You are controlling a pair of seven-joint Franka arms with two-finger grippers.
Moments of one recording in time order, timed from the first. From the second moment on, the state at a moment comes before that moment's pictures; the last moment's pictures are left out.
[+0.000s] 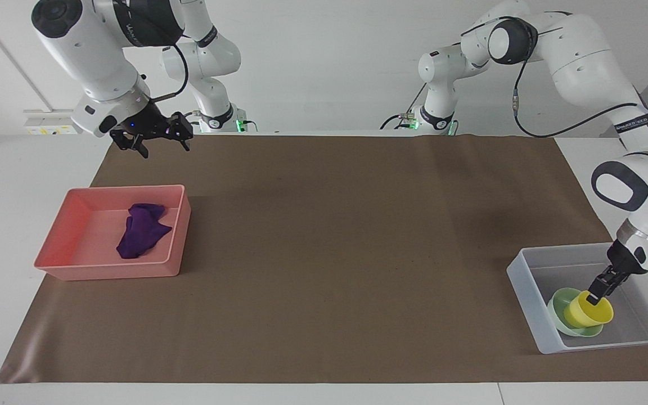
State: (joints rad) left arm 0.17 0.57 -0.04 -1.42 -0.06 2.25 -0.17; right arm 0.16 -0.08 -0.13 -1.74 0.05 1.49 -0.11
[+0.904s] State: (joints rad) left arm 0.02 -0.07 -0.06 -1.68 -0.01 1.64 -0.05; right arm 0.16 -0.10 -0.14 -1.73 0.05 1.49 -0.11
